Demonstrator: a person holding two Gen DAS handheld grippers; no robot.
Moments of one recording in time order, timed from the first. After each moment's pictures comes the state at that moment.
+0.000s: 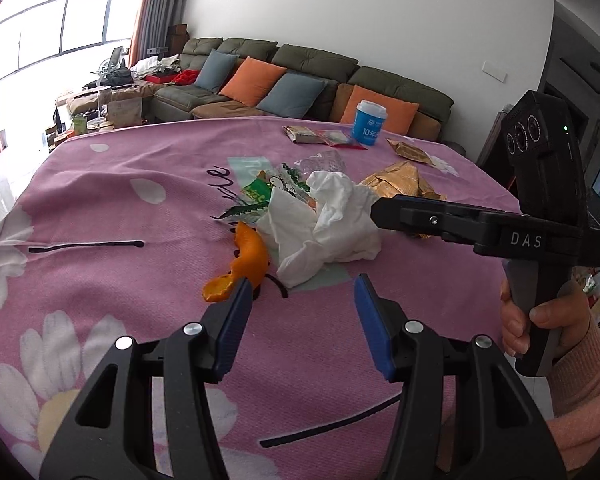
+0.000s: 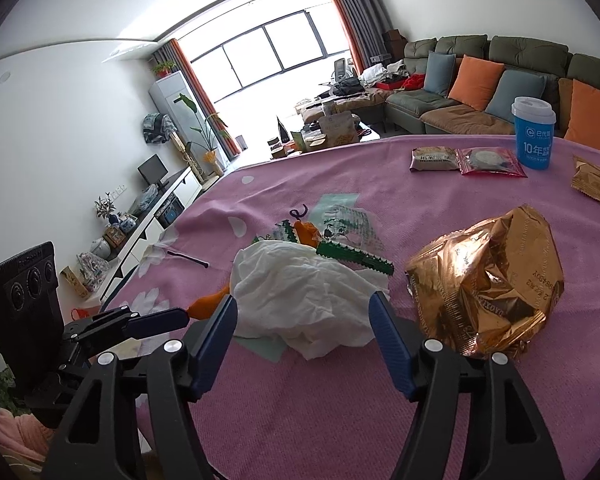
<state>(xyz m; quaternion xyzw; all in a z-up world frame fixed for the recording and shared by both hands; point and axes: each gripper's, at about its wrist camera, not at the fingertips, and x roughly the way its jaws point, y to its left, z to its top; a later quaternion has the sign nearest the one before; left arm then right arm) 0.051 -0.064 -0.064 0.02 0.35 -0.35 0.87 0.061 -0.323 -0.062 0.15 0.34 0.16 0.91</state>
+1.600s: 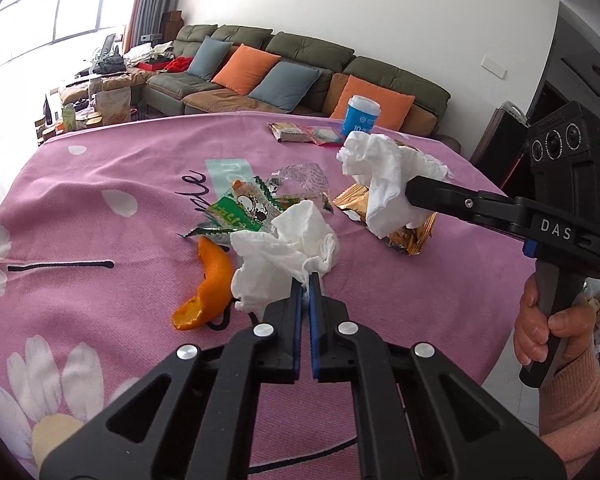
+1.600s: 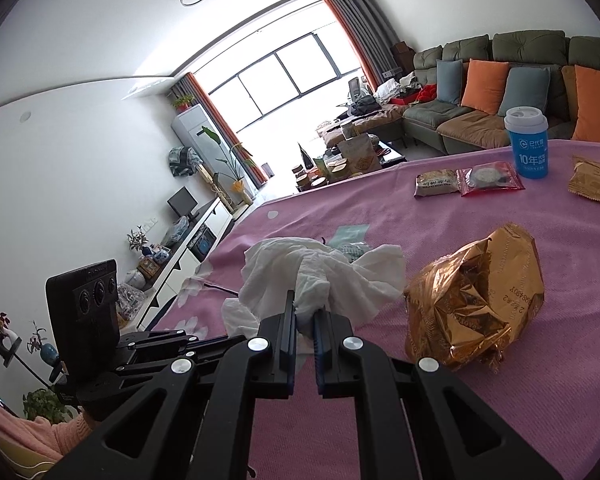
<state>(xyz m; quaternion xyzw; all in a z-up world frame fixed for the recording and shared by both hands) 0.064 -0.086 -0.051 0.01 0.37 -0.36 0.86 0.046 -0.357 -0.037 0.21 0.29 0.21 0.91</state>
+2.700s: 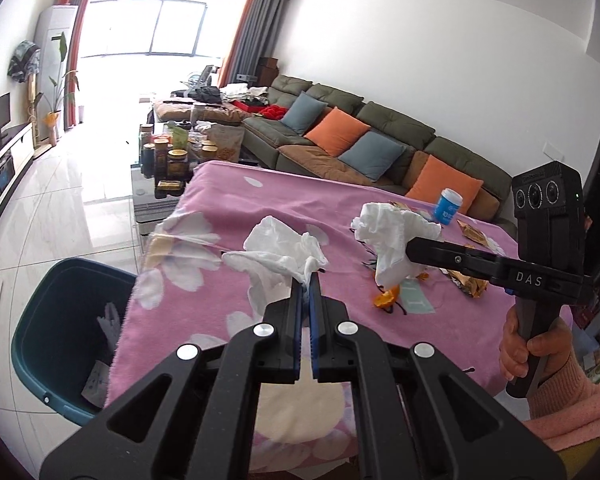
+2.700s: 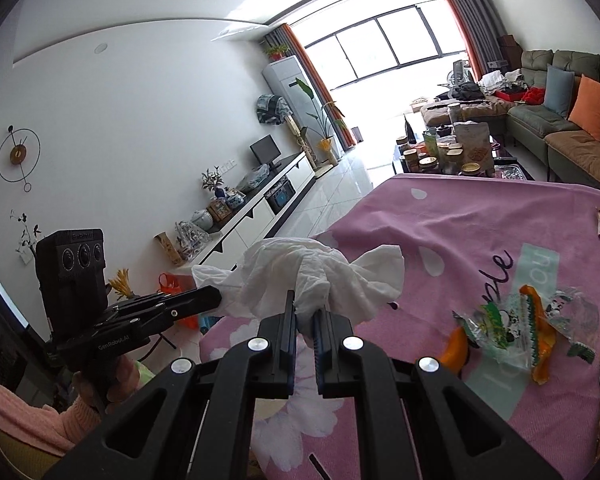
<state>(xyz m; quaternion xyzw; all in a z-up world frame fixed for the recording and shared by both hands) 0.003 0.119 0.013 -0.08 0.29 -0.21 0.93 0.088 -0.202 -0.010 0.13 0.31 0.38 0.86</state>
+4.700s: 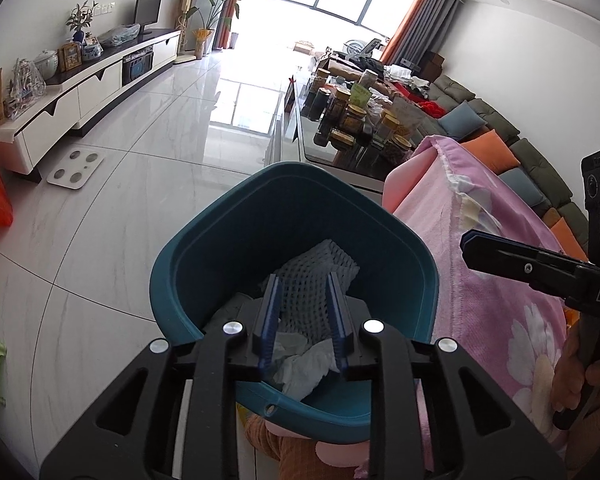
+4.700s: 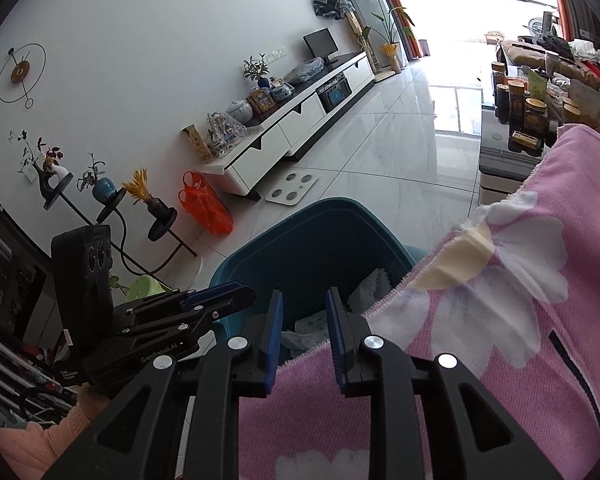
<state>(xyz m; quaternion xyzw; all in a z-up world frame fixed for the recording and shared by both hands) 0.058 0.319 -0.095 -0.19 0.38 0.04 0.90 0.161 0.040 -0.050 0.02 0.44 0.47 0.77</state>
